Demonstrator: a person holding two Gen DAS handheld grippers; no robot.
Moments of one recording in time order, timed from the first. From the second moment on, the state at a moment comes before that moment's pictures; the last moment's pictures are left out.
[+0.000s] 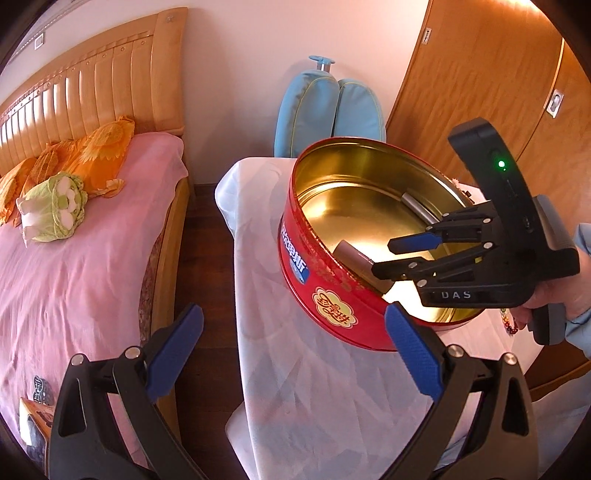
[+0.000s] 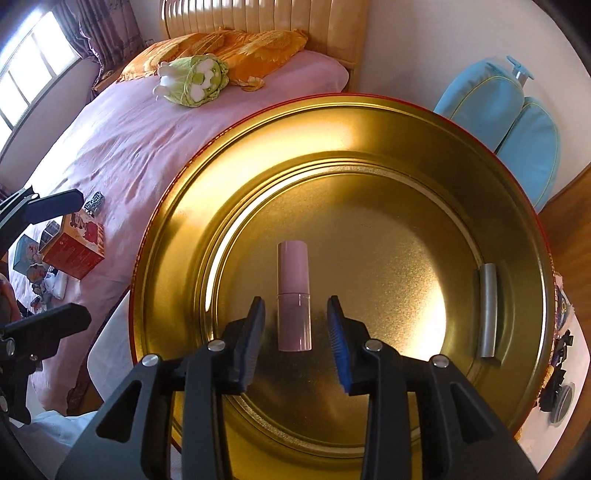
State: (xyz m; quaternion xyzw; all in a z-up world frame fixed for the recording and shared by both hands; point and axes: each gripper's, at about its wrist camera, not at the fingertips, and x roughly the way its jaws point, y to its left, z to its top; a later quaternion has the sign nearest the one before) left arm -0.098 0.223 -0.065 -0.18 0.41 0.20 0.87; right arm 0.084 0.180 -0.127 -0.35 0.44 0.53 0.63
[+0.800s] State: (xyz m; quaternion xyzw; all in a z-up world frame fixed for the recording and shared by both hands) left arm 0.021 0.078 -0.023 -0.12 0.40 0.10 0.90; right arm 0.172 -0.040 -0.069 -0.22 0.38 0.46 0.77
